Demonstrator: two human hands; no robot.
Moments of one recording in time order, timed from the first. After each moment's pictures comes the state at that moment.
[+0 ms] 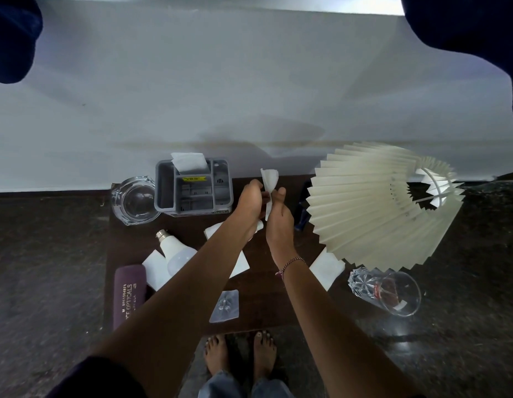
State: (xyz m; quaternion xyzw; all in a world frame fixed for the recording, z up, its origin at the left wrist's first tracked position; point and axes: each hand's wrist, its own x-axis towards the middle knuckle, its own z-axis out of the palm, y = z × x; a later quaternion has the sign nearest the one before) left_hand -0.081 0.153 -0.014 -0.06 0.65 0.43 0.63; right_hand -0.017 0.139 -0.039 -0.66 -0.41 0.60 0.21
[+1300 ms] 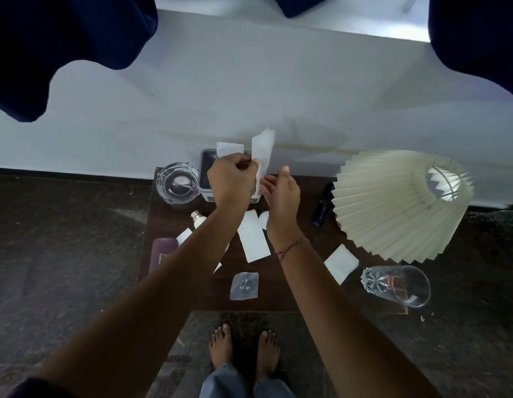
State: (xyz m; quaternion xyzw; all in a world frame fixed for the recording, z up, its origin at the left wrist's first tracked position) left_hand -0.139 0.090 0.047 0.18 0.83 0.46 0.26; right_hand -0.071 0.107 0.029 -0.60 -0.33 0.65 0.32
